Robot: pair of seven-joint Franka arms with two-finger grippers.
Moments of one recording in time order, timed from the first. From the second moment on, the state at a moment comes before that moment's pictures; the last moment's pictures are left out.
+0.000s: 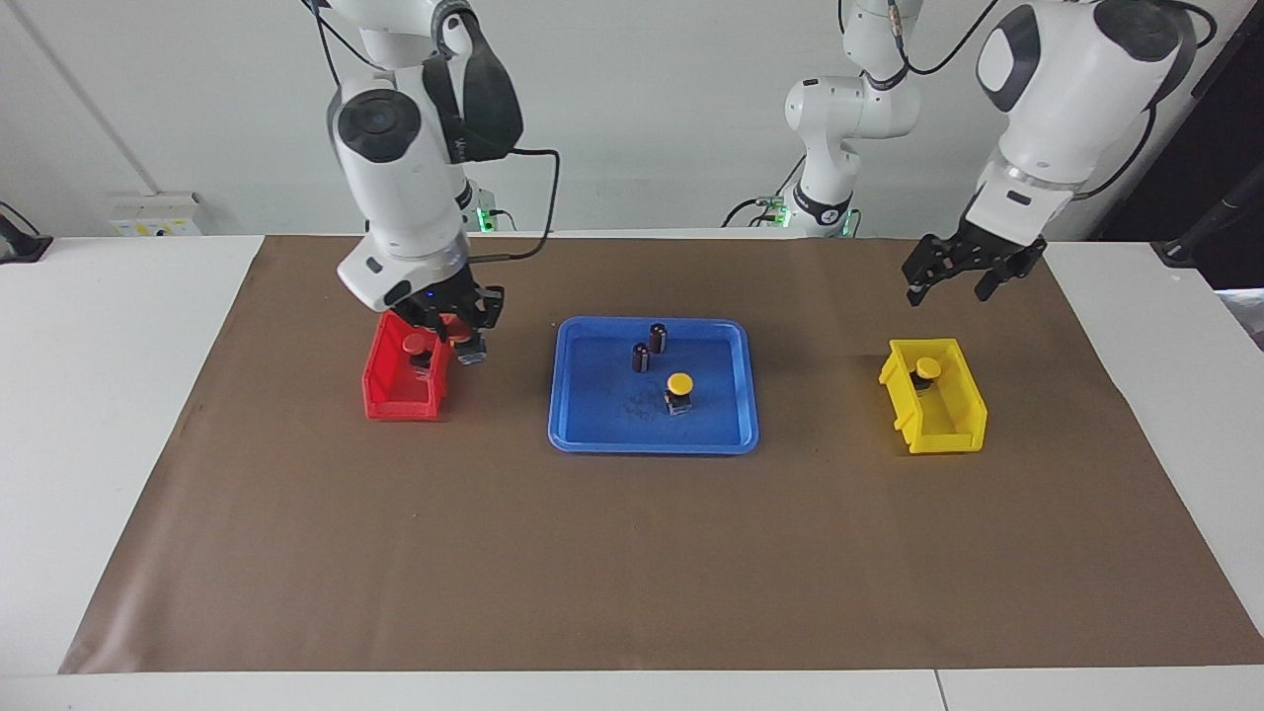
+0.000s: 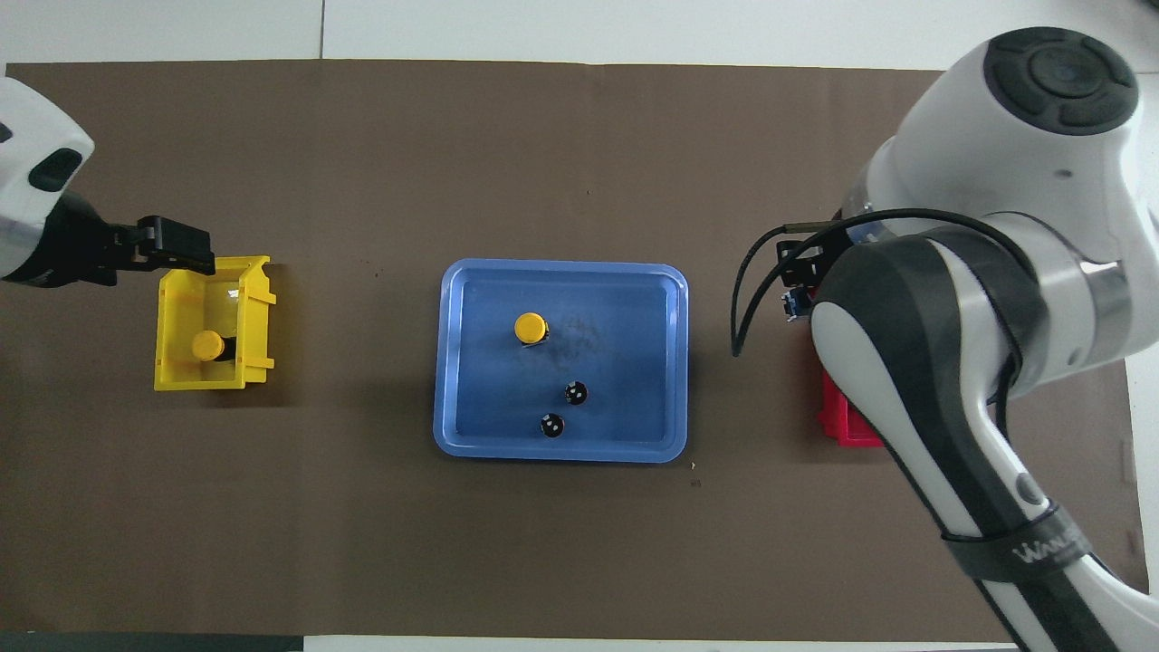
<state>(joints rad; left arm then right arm) -0.23 0.00 -0.01 -1.71 -0.03 1.75 -0.27 0.29 0.12 -0.10 -1.67 0.01 1.67 0.17</state>
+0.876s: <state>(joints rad) -0.66 0.34 -0.02 -1.73 -0.03 2.09 -0.80 0.13 -0.01 -0.10 -2.14 0.01 2.09 -0.03</state>
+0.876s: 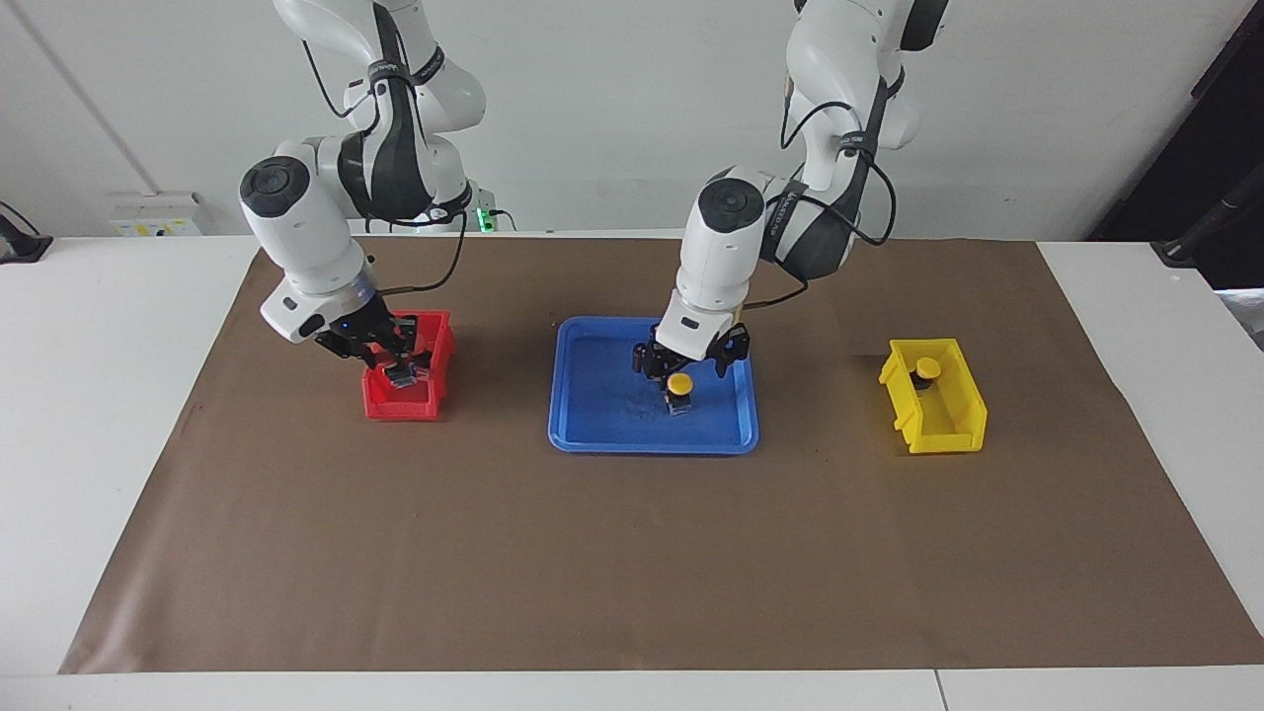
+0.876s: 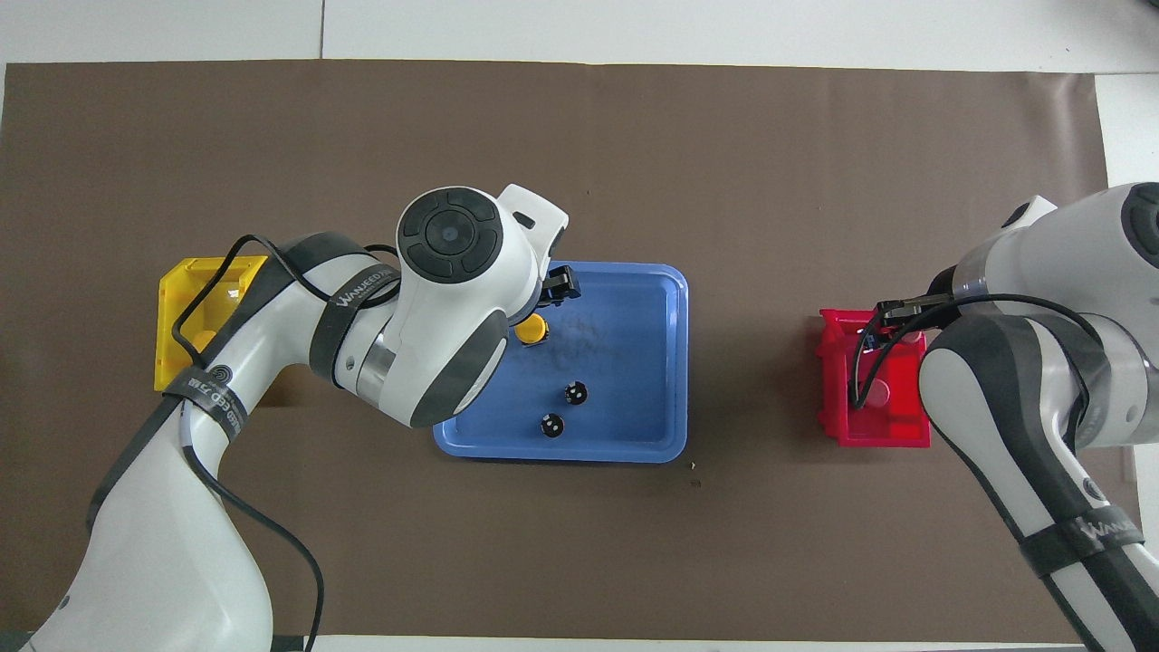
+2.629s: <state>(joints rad) -0.58 0.28 0.04 -1.66 0.01 1.87 -0.80 0.13 -0.01 -0.10 -1.92 0.01 1.86 -0.03</state>
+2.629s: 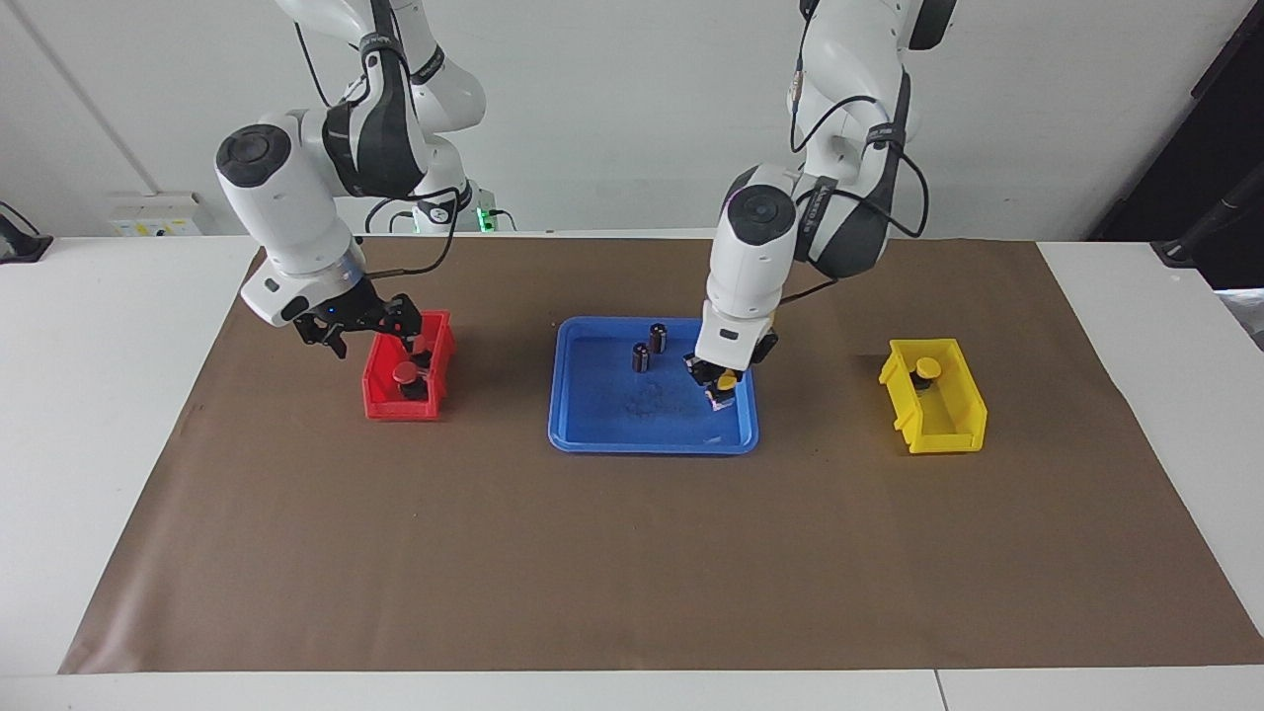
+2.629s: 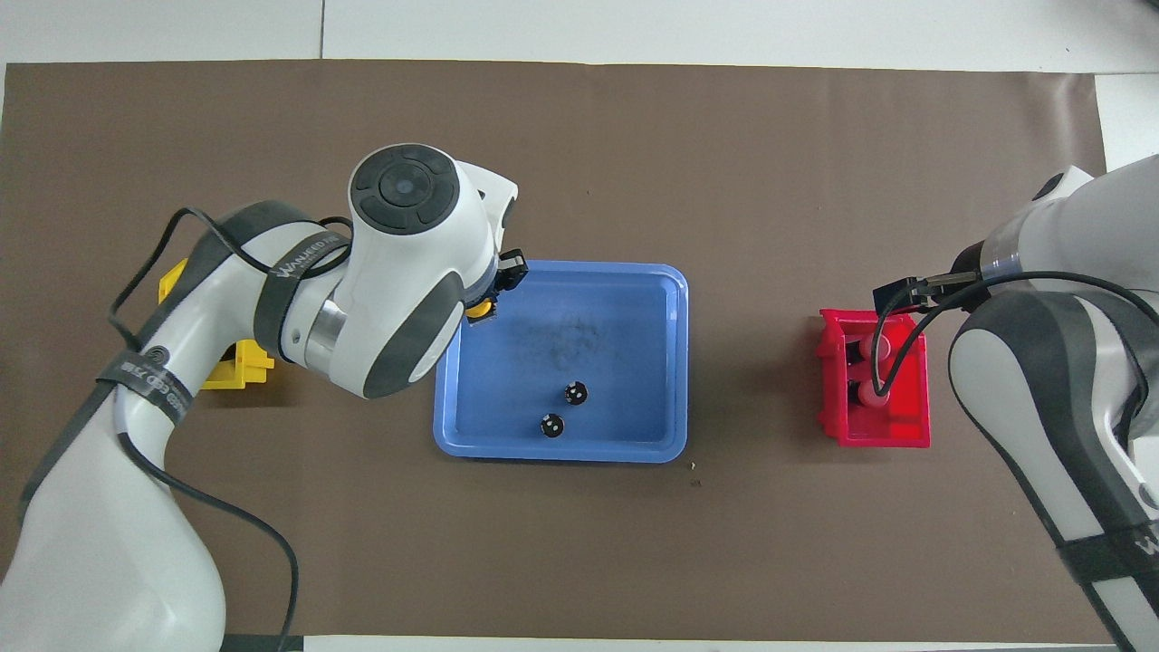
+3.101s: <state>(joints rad) -0.18 0.23 0.08 -1.65 0.02 1.80 -0.21 0.09 -0.04 -0.11 -1.62 0.01 1.51 -0.03</state>
